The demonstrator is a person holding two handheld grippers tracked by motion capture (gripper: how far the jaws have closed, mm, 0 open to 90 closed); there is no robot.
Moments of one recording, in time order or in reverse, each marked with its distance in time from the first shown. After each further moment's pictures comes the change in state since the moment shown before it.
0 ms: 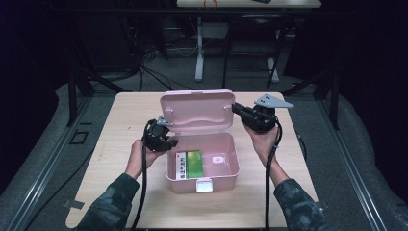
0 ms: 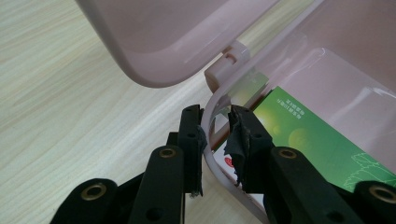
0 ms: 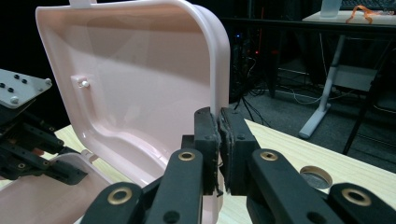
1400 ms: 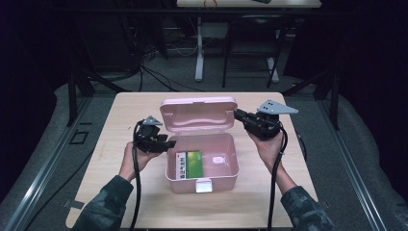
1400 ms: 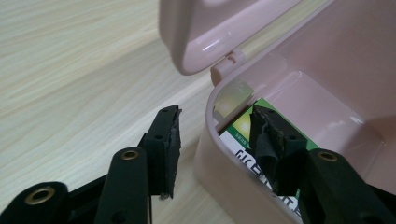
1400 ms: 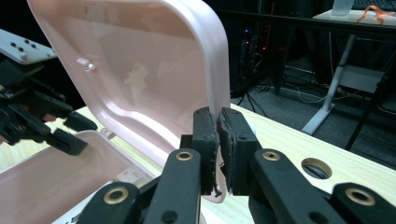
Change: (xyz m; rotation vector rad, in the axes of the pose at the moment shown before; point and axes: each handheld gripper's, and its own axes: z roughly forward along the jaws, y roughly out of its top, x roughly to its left) left arm 0.010 -0.014 -0.029 -0.100 -0.058 -0.092; right arm 0.010 -0.003 -0.021 0.029 0.028 -0.049
